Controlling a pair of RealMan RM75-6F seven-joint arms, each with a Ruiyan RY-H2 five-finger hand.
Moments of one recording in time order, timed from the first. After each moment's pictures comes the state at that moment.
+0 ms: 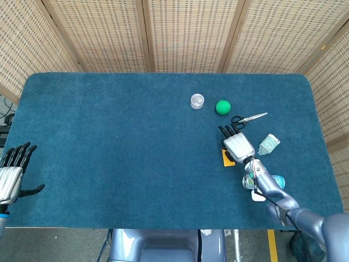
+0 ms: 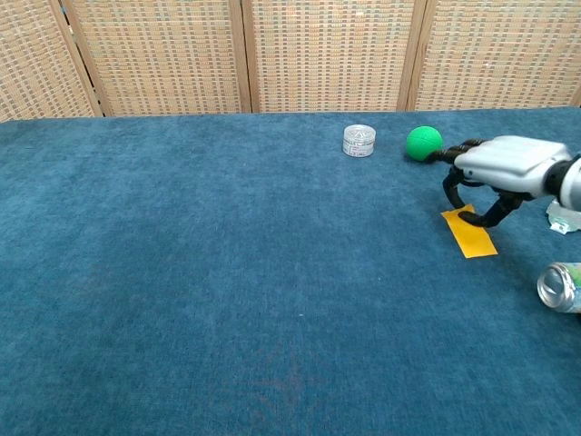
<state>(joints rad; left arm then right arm) -0.16 -1.13 -0.05 -1.58 1.43 1.37 0.04 0.74 -1.56 0.08 -1.04 -1.39 0.87 -0.13</state>
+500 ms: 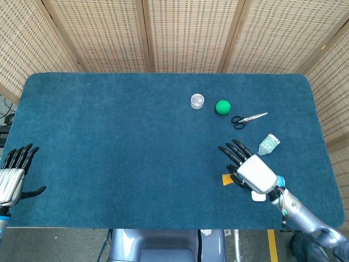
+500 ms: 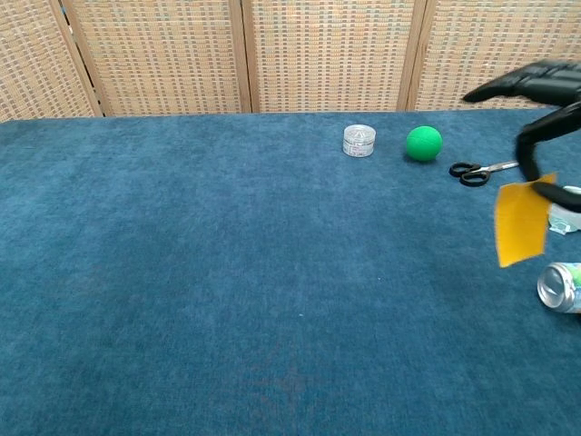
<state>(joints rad) -0.15 -1.13 -0.04 -1.58 1.45 1.39 0.05 0.54 -1.26 -0.09 -1.33 -1.87 1.50 0.06</state>
